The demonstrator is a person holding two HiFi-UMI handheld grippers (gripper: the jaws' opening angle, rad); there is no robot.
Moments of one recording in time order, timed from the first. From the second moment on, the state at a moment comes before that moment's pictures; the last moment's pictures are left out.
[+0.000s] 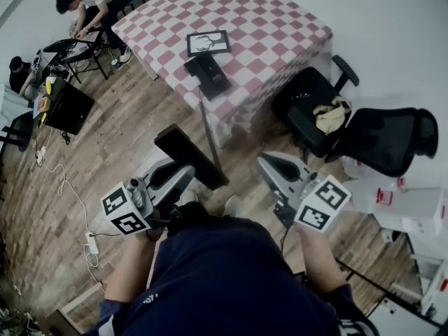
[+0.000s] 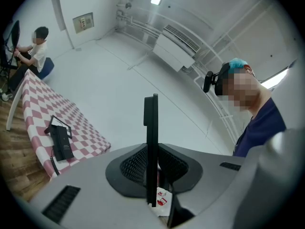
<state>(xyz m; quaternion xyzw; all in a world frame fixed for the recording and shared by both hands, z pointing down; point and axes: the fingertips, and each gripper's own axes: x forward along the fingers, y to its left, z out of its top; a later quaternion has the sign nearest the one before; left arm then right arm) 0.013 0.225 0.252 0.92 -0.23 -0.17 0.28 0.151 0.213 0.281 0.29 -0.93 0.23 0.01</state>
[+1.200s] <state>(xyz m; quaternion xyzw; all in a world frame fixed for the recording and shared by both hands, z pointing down) -0.031 0.063 0.295 0.91 -0.20 -0.16 0.33 0.096 0.063 0.327 0.31 -0.90 0.29 0.06</state>
